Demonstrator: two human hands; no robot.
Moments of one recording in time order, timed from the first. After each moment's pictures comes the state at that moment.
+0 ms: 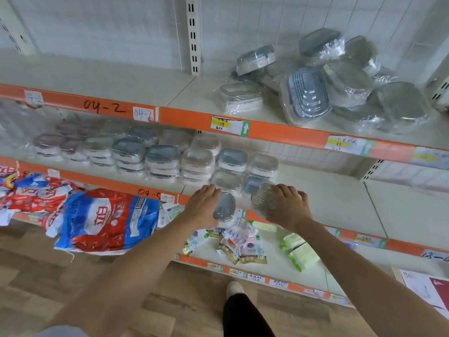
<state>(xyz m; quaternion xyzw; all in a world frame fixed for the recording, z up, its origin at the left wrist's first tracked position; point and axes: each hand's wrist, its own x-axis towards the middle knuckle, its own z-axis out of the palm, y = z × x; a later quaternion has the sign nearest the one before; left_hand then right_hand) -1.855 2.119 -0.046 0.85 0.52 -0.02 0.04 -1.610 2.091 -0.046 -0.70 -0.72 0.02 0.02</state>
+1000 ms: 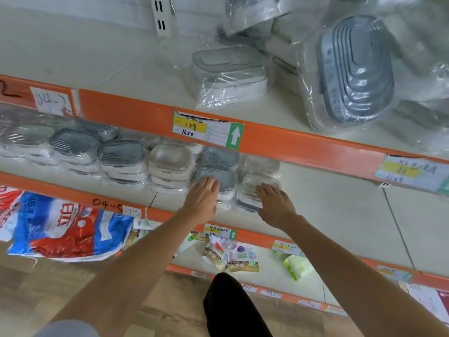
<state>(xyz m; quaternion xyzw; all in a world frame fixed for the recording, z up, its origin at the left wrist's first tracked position) -1.798 2.273 -0.152 0.86 0.51 -0.03 -0.01 -1.583 2.245 -0.142 -0.66 -0.75 0.08 -0.09</state>
